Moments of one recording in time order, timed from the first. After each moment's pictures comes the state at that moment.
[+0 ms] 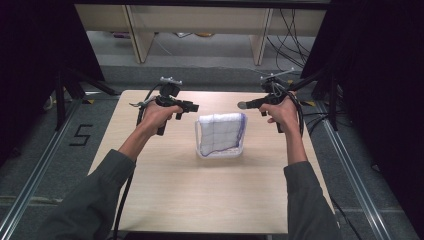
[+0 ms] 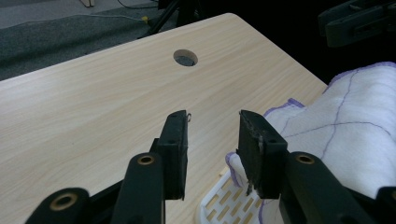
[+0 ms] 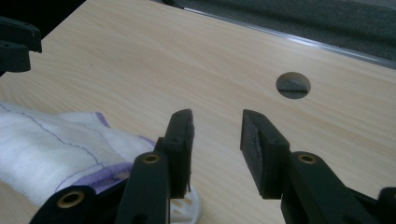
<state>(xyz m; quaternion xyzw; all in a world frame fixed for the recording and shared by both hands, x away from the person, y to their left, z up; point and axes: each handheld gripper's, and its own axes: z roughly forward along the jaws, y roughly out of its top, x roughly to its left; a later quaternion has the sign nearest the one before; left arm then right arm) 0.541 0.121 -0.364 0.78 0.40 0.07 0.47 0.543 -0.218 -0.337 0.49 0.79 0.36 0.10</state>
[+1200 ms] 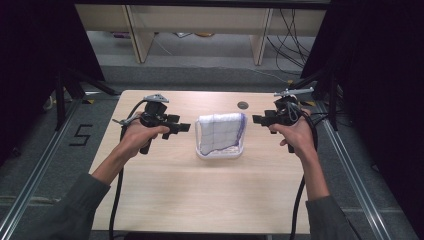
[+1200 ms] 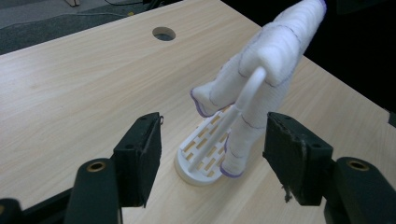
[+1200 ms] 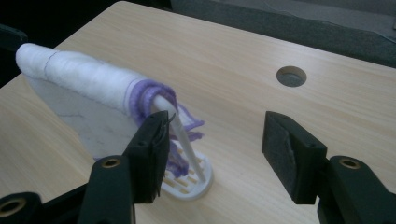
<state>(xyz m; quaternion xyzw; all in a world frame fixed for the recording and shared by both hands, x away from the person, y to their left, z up) 0.473 0.148 -0.368 0.80 0.36 0.07 0.47 0.473 -0.240 -0.339 0.47 0.78 0.40 0.13</state>
